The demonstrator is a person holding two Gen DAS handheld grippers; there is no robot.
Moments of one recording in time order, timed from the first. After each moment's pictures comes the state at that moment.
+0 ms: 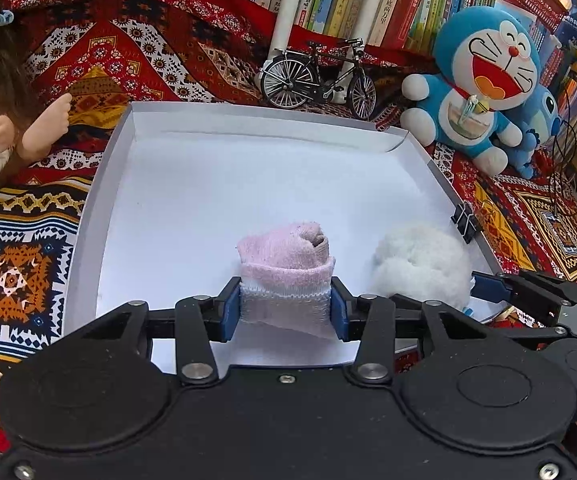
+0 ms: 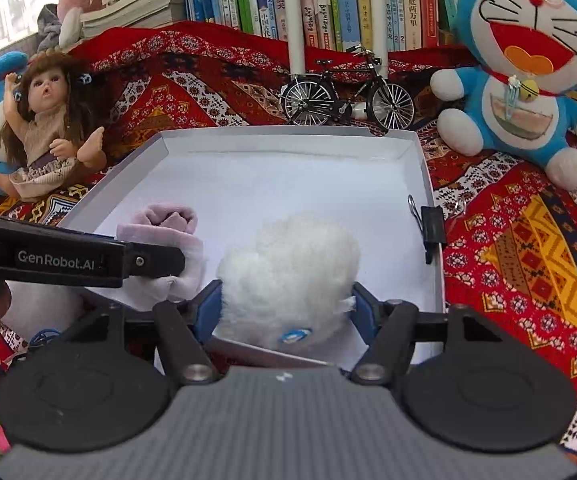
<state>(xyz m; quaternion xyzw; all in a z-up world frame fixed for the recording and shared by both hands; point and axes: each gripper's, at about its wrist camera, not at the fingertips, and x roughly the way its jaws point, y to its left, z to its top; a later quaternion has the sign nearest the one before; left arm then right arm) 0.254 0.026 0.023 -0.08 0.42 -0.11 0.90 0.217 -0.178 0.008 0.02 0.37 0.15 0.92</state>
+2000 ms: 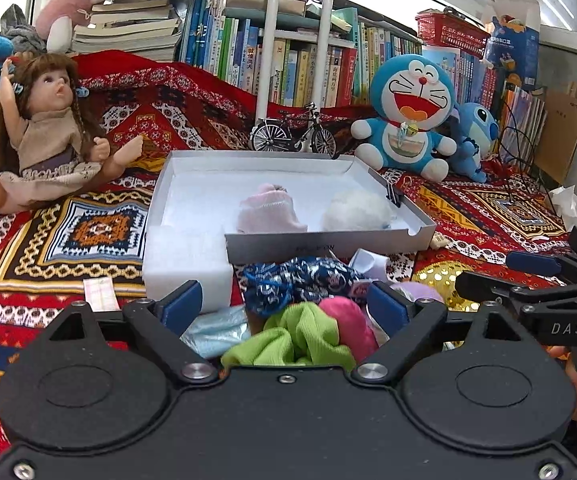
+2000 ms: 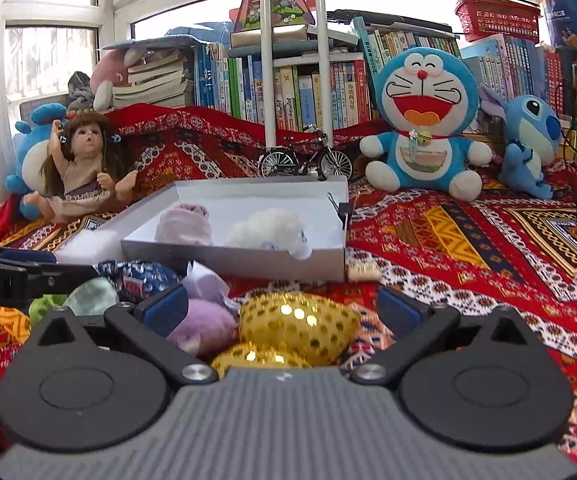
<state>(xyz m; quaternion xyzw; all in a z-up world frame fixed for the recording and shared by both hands) 0.057 0.031 0.040 -0.03 0.27 -0.10 0.96 0.050 -0.224 0.019 0.03 0.22 0.10 0.97</state>
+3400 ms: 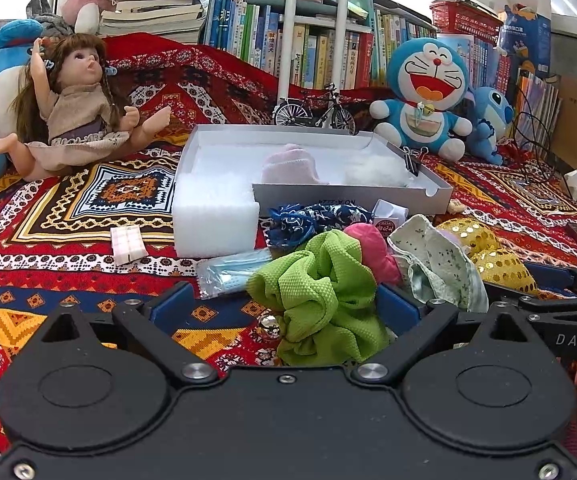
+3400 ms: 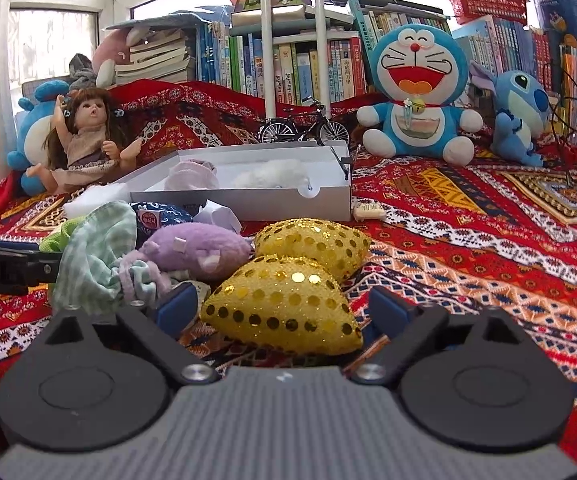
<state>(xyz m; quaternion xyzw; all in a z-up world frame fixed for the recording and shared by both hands) 0.027 0.041 0.011 -0.02 0.28 -0.07 0.96 0.019 -0.213 -0.011 0.04 0.24 0.09 0.97</state>
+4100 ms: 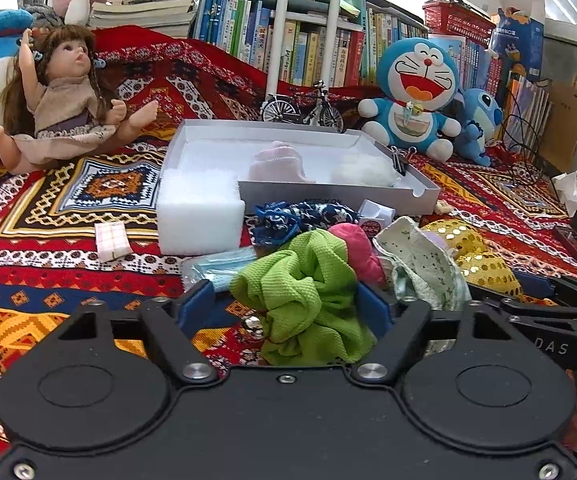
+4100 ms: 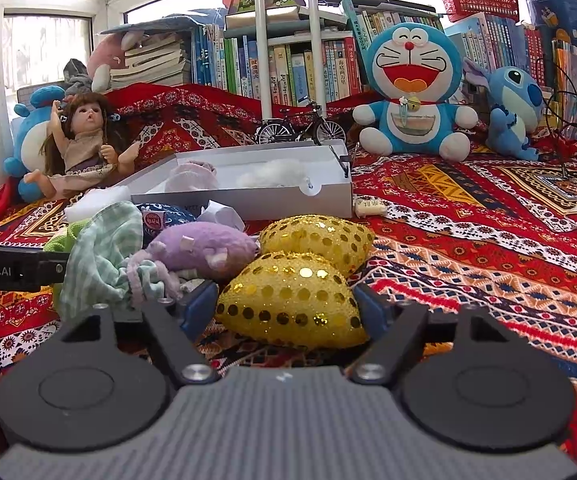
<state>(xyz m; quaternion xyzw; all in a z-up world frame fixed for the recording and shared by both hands) 0.031 0.041 0.012 -0.04 0.29 -0.10 0.95 0.015 -0.206 -0.012 0.04 0.24 0.08 0.97</state>
